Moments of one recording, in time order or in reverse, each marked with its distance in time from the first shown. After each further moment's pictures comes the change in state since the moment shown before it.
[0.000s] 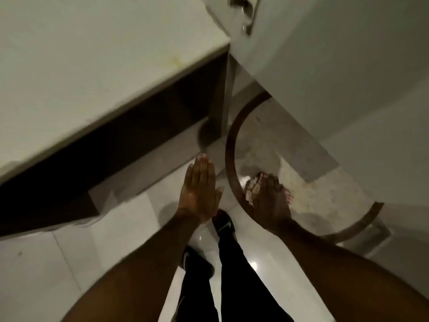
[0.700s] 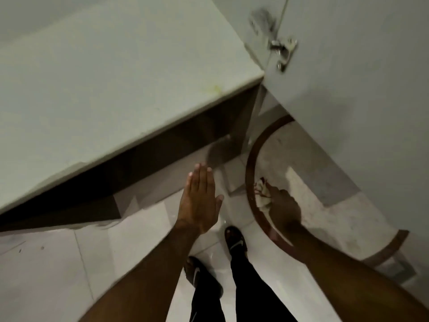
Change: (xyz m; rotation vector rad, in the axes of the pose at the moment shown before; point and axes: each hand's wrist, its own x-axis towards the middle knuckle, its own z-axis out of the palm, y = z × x) left_hand -0.034 -0.045 -0.060 0.011 0.101 -0.102; right_hand 0.028 -0.031 -0.052 0.267 0.061 0.020
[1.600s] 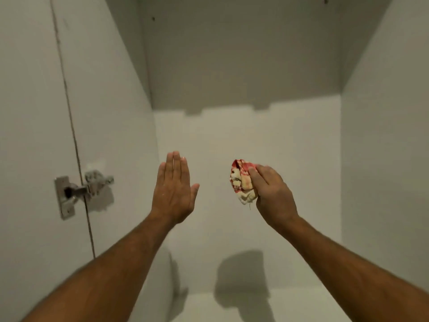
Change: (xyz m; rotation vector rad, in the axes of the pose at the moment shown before) left_hand -0.134 -0.365 -0.601 0.483 1.177 -0.426; right_hand -0.091 -0.613 -0.456 0.204 1.262 -1.259
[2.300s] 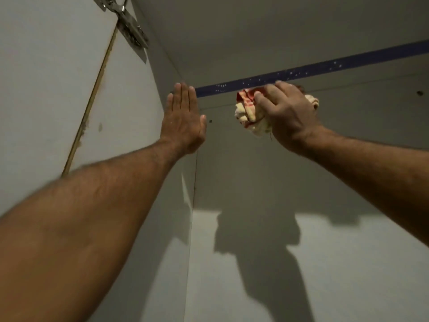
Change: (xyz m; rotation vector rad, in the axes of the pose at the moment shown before) left_hand 0.363 -0.148 -0.151 0.348 0.550 -0.193; right_hand 0.435 -0.009 -0.027 -0.352 0.521 -0.510
